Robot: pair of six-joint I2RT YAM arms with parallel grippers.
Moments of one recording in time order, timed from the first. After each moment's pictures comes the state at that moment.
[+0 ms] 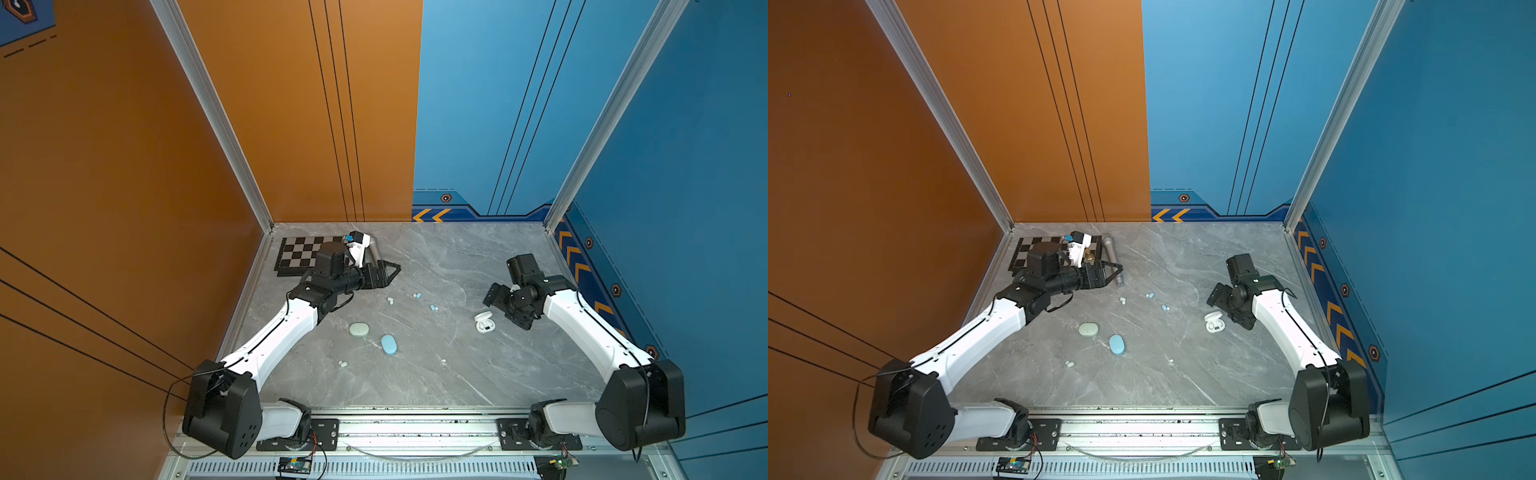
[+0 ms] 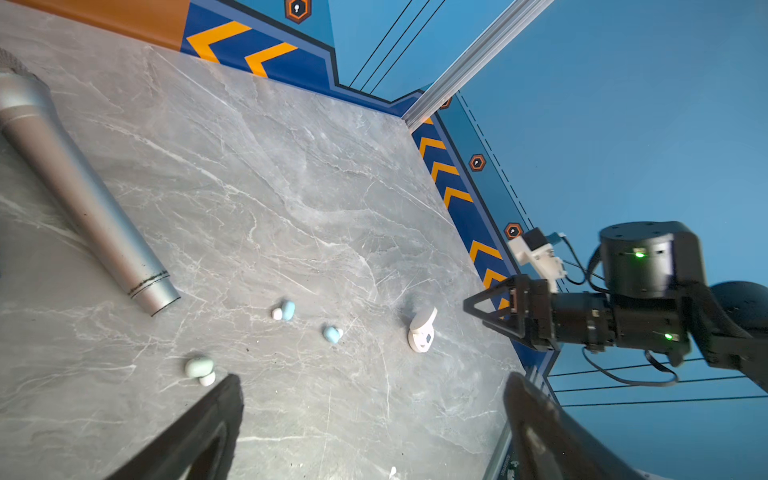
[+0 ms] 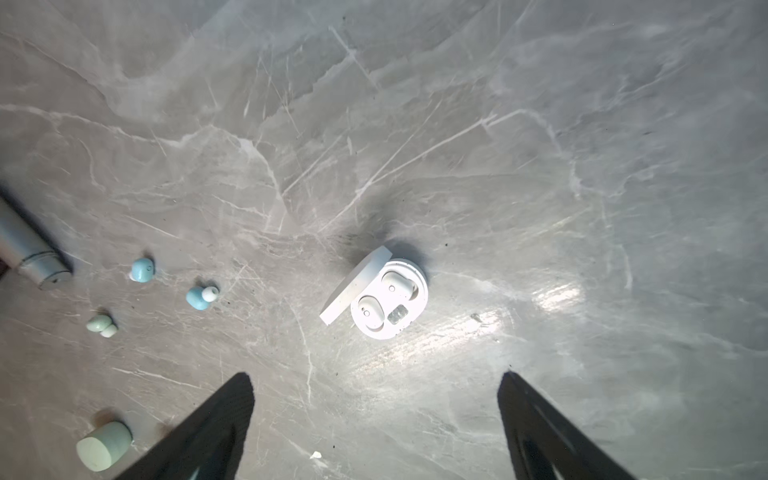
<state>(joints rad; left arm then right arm) -0.36 1.30 0.97 -0.09 0.54 -0.55 0.21 1.40 1.05 -0.90 -0.03 0.76</state>
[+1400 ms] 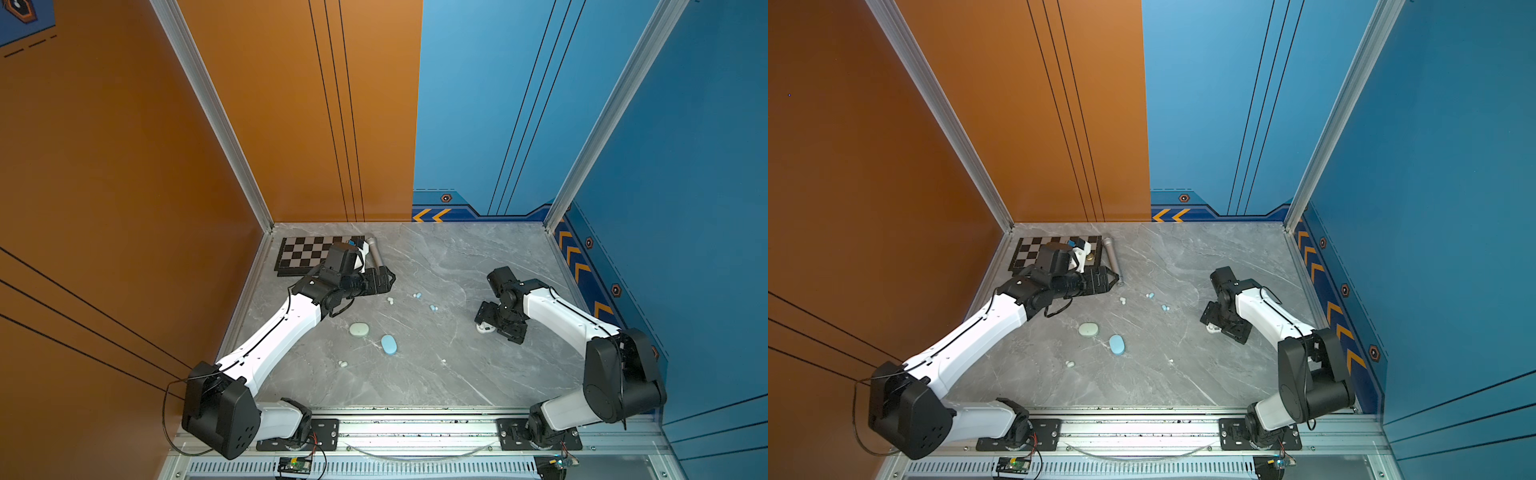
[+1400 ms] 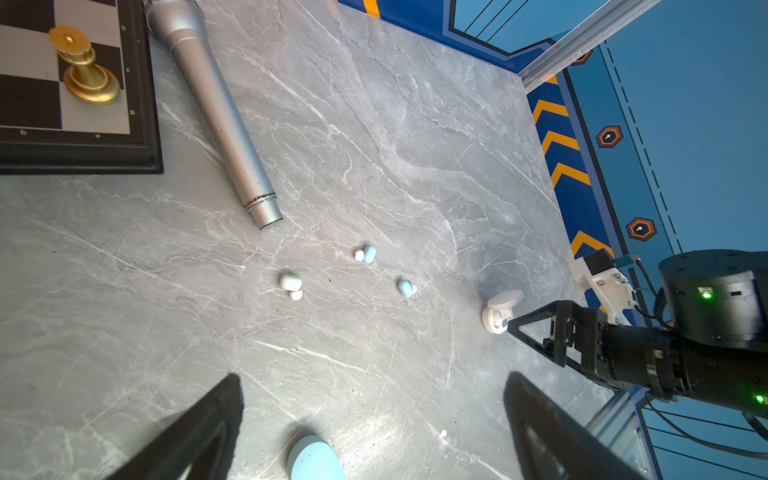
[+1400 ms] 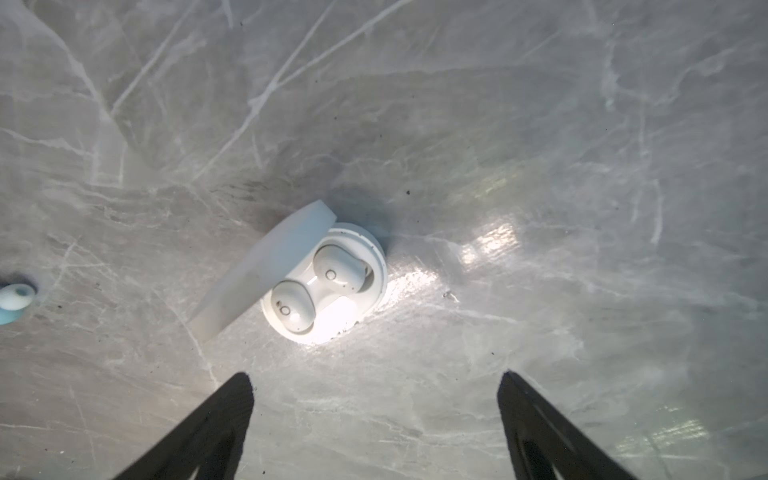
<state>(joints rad) -0.43 1.33 1.10 -0.47 0.23 -0.54 0.26 1.48 0.95 -0.91 0.02 0.79</state>
